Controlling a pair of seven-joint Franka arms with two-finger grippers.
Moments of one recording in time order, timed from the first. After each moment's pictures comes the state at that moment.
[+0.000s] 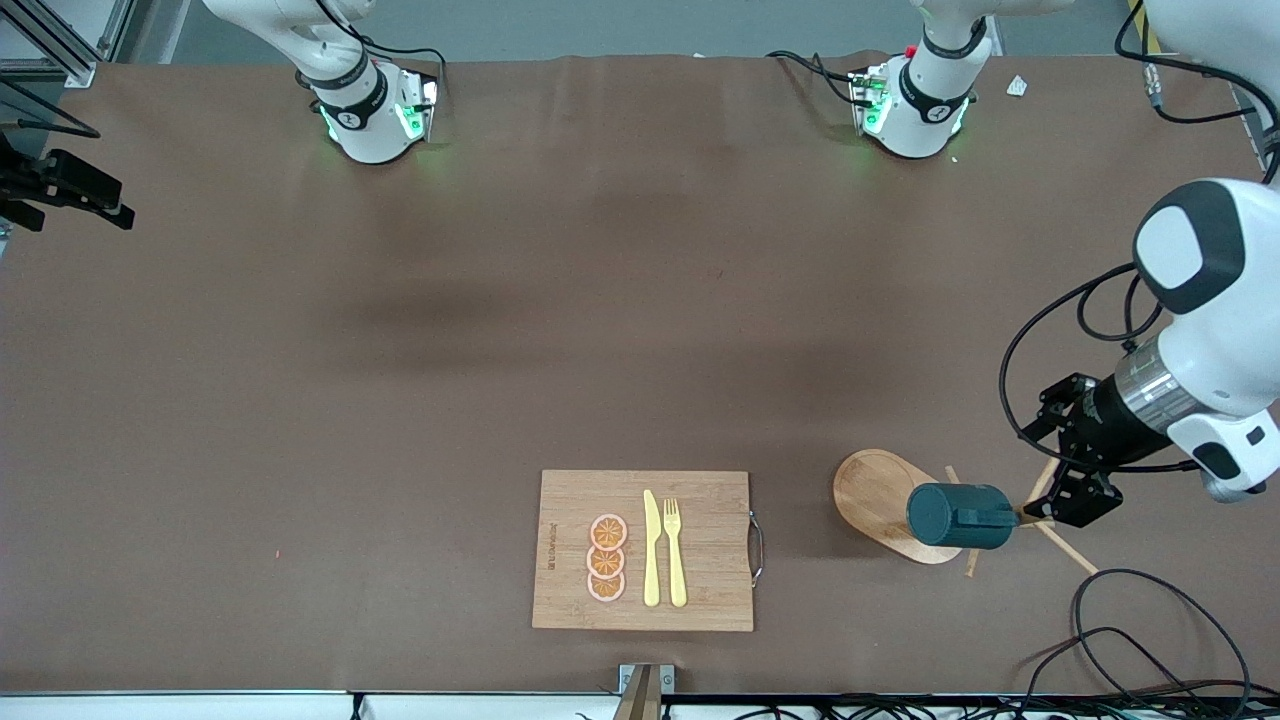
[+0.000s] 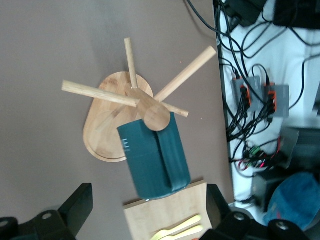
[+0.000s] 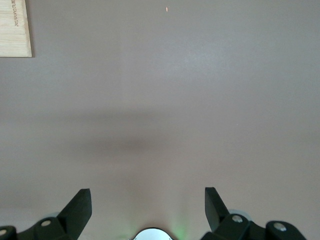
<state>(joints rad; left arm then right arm) -0.05 0.43 -0.07 -1.41 -0.15 2.10 -1.42 0.01 -0.07 -0.08 -1.57 0.01 1.43 -0.07</state>
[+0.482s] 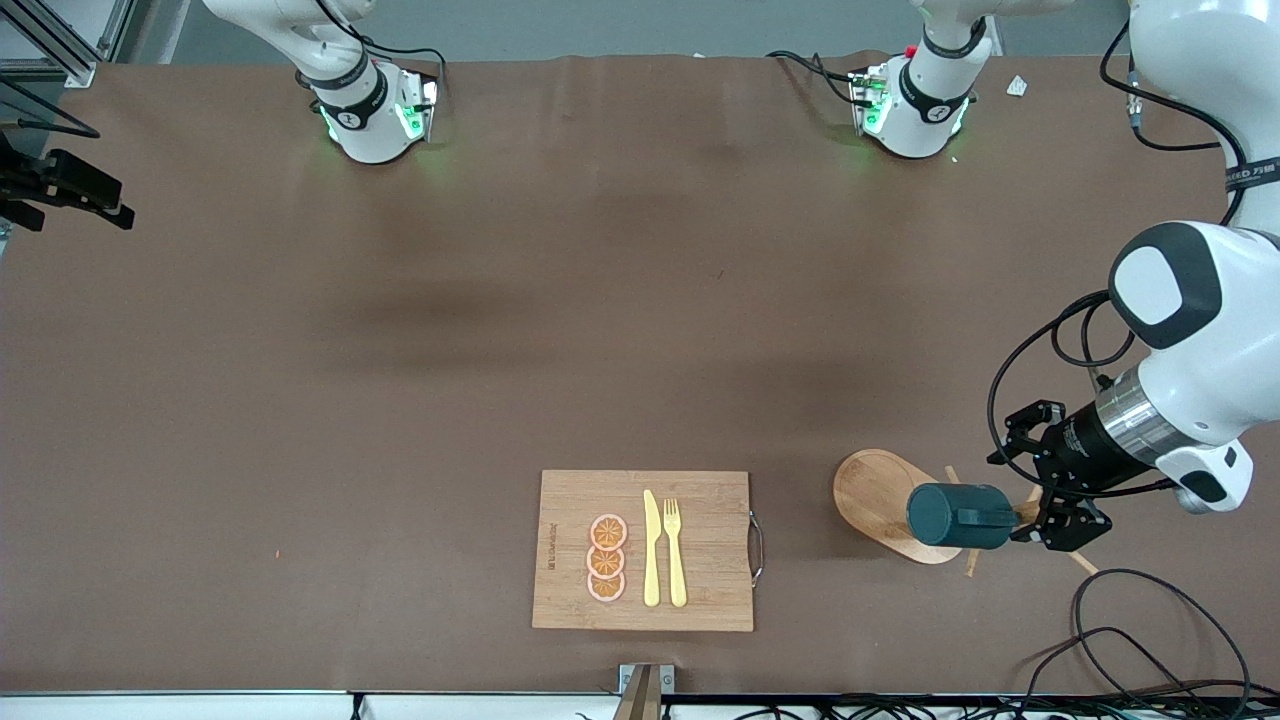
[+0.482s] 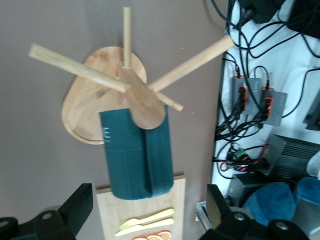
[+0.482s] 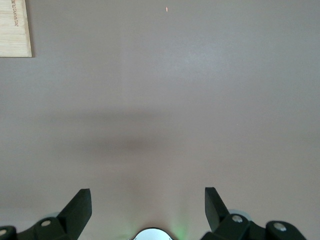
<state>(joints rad) -0.04 0.48 -0.07 -1.41 -0.26 2.19 -1.49 0.01 -0.07 -0.08 -1.57 0.01 1.43 -0.07</state>
